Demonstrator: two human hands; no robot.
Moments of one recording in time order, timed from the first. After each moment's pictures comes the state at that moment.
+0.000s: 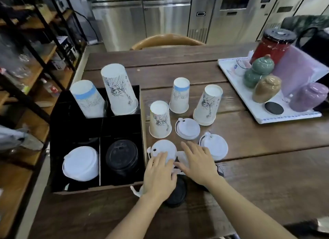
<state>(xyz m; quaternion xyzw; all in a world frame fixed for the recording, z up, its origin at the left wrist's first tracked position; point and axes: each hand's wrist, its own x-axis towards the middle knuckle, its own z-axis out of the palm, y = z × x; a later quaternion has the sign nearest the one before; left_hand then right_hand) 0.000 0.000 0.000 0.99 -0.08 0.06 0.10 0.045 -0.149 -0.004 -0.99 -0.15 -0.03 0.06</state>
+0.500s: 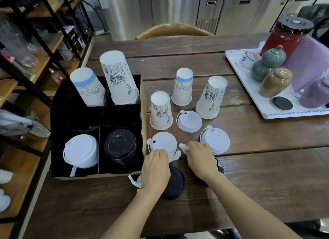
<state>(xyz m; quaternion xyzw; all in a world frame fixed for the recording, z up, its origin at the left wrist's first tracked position) -0.007 -0.008 0.007 0.98 0.00 0.03 0.18 0.043 -0.155 -0.007 -0.98 -0.14 0.02 0.13</state>
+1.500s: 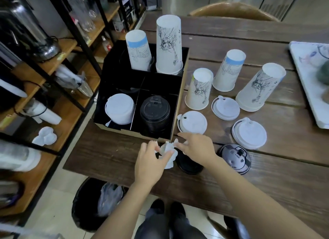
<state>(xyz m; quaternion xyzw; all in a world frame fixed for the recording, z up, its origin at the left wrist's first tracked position) -0.086 0.033 0.004 0.87 0.31 0.01 0.39 0.020 -0.090 0.014 -0.93 -0.27 0.17 0.20</state>
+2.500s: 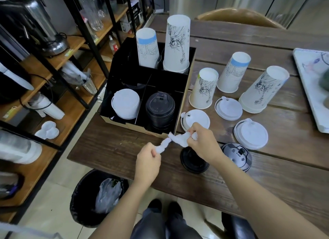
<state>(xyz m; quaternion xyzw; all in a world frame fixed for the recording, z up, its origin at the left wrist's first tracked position) -0.105 0.037 -0.006 0.83 0.35 0.04 0.44 0.012 -0.100 0.029 -0.87 -0.21 0.21 0.39</state>
